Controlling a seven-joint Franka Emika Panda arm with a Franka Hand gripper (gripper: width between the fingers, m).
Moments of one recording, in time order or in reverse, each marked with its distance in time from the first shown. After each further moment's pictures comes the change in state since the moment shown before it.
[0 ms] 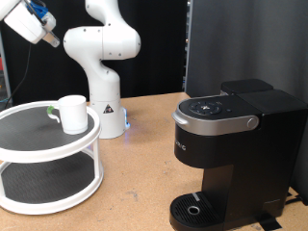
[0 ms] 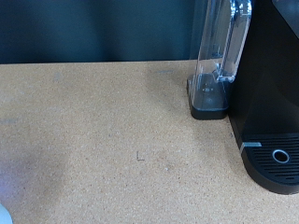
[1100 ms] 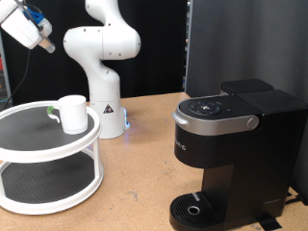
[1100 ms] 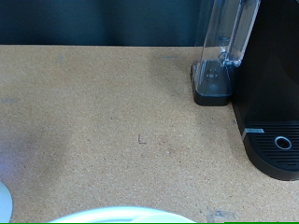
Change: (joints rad) arm 0.000 0.000 -0.027 -0.026 -0.037 0.040 -0.056
